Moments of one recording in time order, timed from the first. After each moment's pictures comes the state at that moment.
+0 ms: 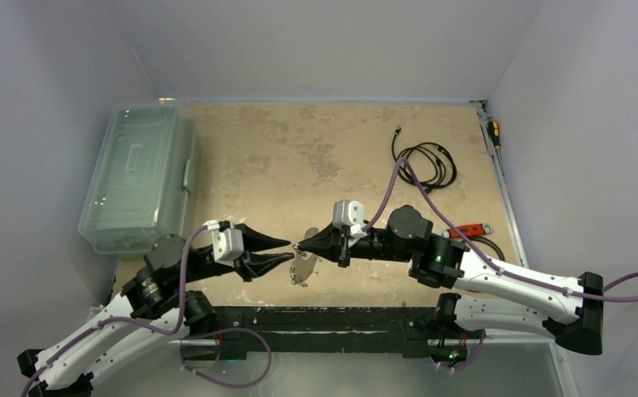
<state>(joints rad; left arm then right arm) -0.91 0.40 0.58 -0.08 0.42 -0.02 1.16 0.95 0.83 0.12 -0.28 -0.05</state>
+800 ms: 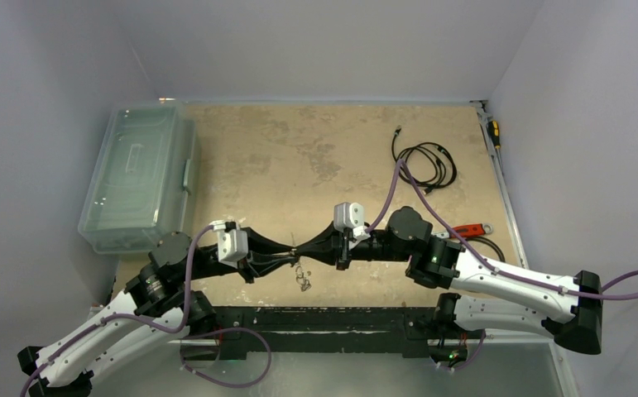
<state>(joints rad) -0.91 0.42 0.58 -0.07 0.47 -0.02 1.16 0.96 0.80 0.21 -0.36 -0.02</state>
